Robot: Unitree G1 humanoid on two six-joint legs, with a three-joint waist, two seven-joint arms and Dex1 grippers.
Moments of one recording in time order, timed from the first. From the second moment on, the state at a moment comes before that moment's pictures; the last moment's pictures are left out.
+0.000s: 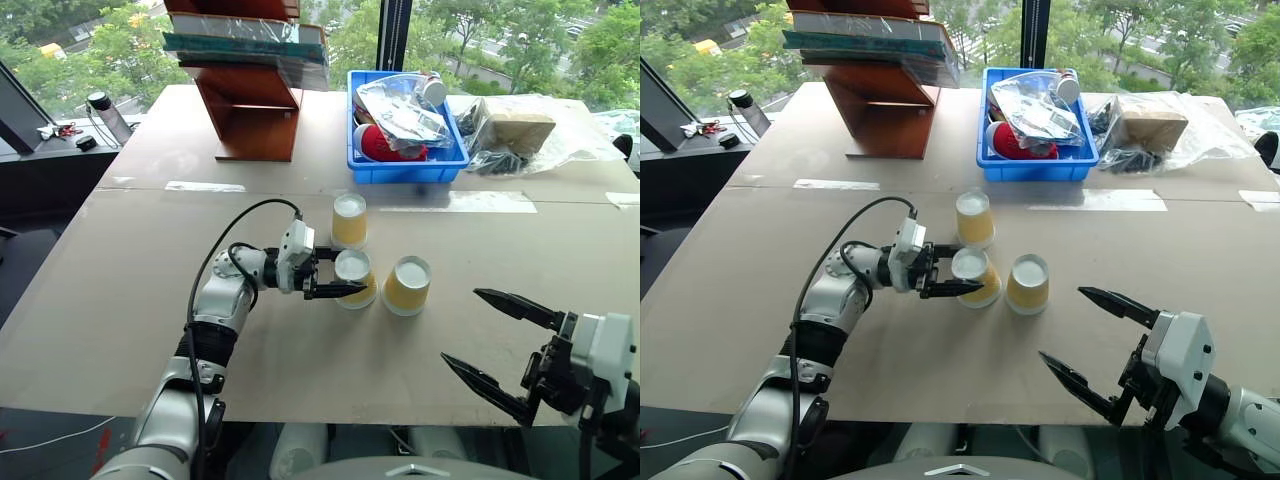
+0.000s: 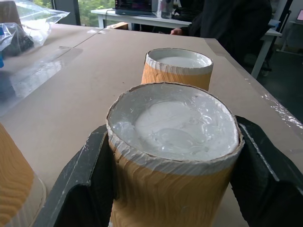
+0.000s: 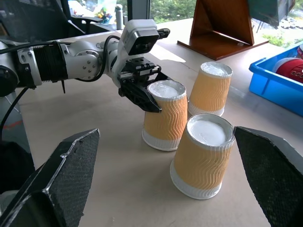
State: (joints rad) left arm -0.51 0.39 -0.12 0.38 -0.37 -0.01 -1.44; right arm 0.64 -0.74 -0.34 -1.01 0.72 0.26 0.66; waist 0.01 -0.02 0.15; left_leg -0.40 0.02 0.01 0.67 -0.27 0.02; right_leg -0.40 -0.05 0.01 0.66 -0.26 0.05
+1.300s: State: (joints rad) left arm -0.49 0.38 -0.15 0.27 -0.36 0.10 -1.39; right arm 0.35 -0.97 -0.67 -0.68 0.92 0.48 1.10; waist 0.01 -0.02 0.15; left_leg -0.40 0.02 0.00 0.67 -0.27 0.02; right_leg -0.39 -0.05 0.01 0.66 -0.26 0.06
